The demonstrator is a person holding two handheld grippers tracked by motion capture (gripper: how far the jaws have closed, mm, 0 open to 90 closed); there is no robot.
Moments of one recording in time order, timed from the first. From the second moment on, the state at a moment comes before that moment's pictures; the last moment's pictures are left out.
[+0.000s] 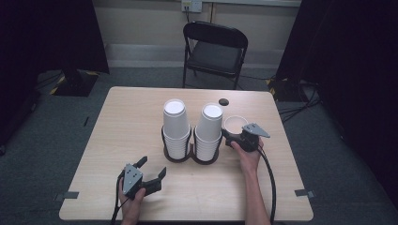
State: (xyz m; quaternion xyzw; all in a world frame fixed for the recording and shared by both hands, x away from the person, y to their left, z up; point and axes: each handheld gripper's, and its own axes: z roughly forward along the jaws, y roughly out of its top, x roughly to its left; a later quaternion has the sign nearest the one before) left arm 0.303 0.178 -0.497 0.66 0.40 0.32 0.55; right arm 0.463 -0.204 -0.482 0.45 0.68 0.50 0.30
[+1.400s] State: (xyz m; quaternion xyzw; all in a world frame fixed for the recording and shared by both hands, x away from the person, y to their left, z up) left arm 0.303 0.178 -0.497 0.66 0.40 0.32 0.55; right arm 0.439 -0.219 -0.492 0.51 0.70 0.43 0.26
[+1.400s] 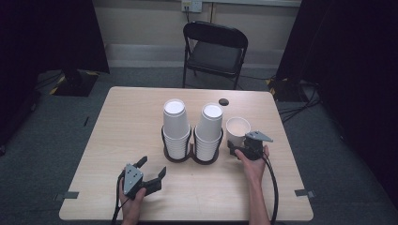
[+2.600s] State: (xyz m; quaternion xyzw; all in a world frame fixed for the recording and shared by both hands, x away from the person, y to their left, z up) left arm 0.299 0.173 -0.497 0.65 0.43 0.33 0.53; right arm 0.333 -0.203 -0.469 0.46 0.64 0.53 0.31
